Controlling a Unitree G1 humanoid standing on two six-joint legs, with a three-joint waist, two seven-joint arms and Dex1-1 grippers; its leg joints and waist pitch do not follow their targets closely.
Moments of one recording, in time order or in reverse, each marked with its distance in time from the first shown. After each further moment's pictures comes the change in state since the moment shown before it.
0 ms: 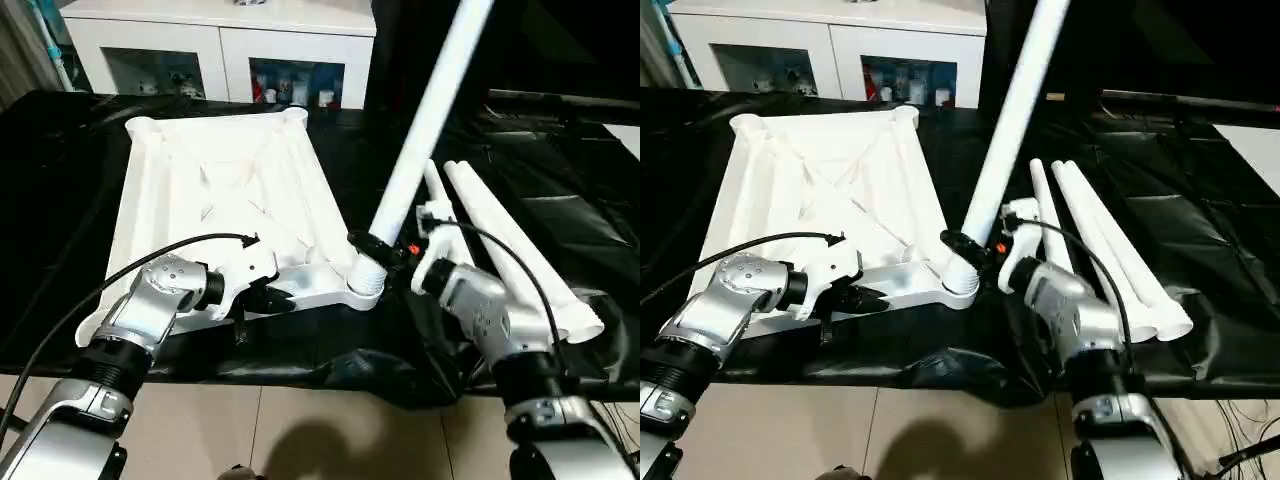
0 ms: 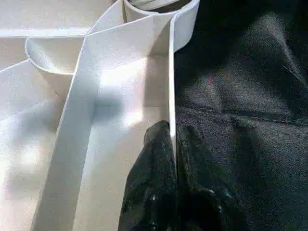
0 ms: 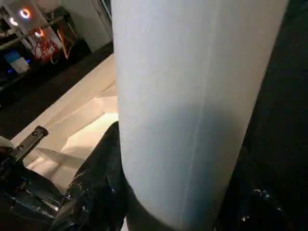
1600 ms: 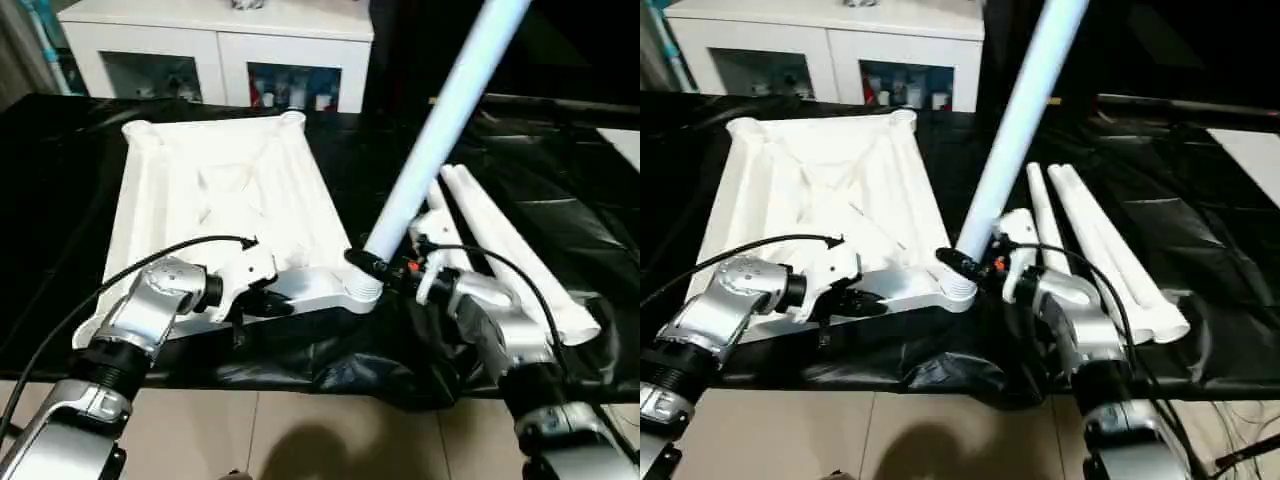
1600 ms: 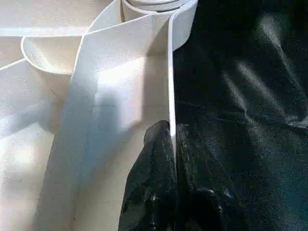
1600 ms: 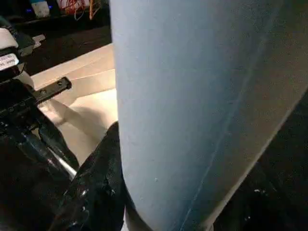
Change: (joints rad) left arm 0.005 0.014 -0.001 0.003 0.001 0.014 -0.014; right arm -0.024 -0.067 0.135 0.102 -0.148 -0.240 0.191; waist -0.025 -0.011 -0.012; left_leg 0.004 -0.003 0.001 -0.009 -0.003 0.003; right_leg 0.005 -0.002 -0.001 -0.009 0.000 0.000
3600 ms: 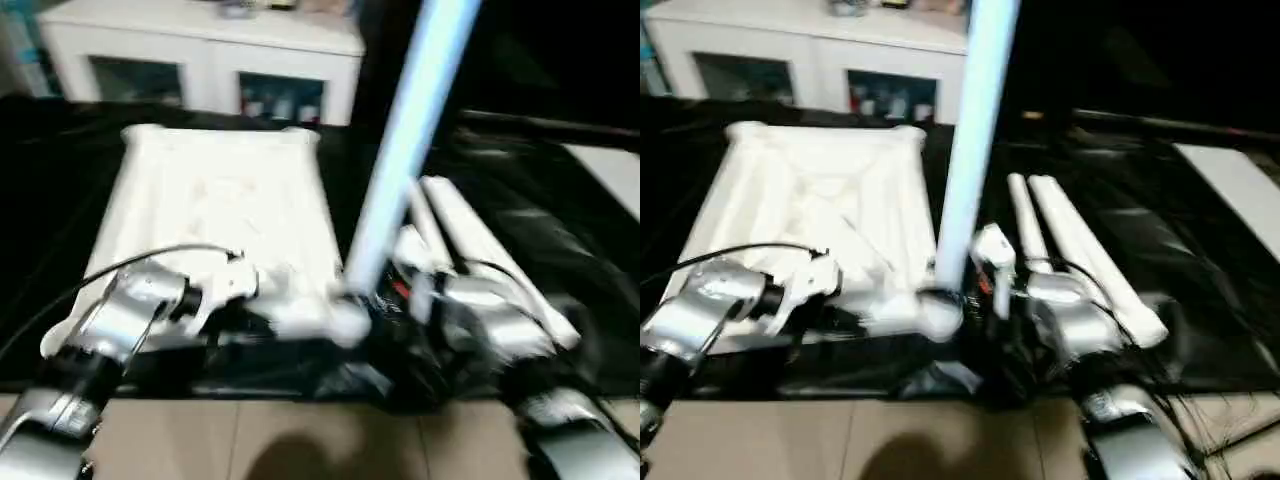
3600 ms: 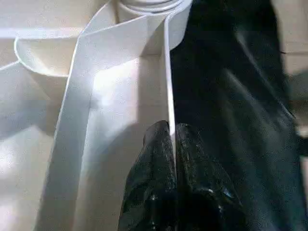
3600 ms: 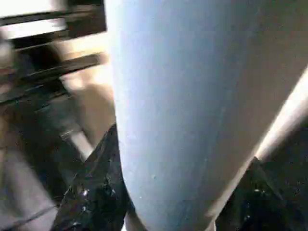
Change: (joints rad) left arm 0.008 0.056 -0.026 -0.026 -0.016 0.062 -0.041; right arm -0.056 0.033 0.057 0.176 -0.058 -0.148 0.039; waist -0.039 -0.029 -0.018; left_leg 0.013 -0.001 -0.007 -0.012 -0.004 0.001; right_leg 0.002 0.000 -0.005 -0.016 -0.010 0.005
